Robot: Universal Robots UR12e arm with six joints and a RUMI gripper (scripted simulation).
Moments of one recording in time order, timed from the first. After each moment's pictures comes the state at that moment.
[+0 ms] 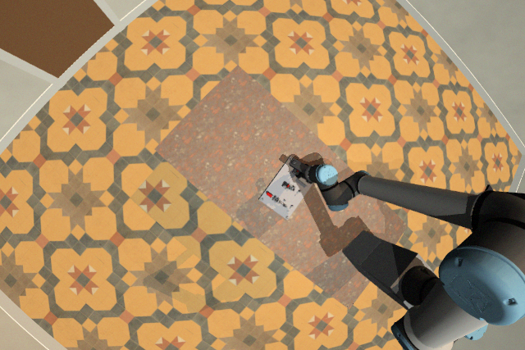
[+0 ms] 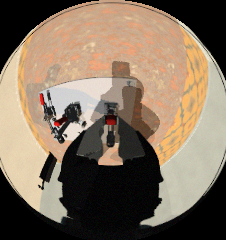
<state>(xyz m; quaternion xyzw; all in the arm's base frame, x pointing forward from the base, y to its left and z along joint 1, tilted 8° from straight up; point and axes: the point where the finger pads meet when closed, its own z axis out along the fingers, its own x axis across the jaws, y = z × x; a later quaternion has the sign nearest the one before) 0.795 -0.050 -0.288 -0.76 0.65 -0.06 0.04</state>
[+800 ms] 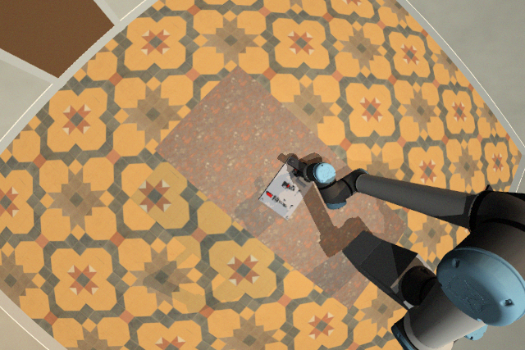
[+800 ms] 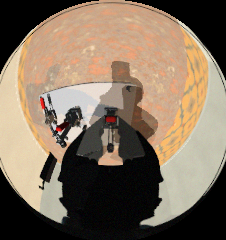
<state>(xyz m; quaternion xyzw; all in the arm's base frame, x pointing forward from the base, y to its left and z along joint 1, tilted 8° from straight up) 0.809 -0.048 -0.287 -0.76 0.65 -0.06 0.04</state>
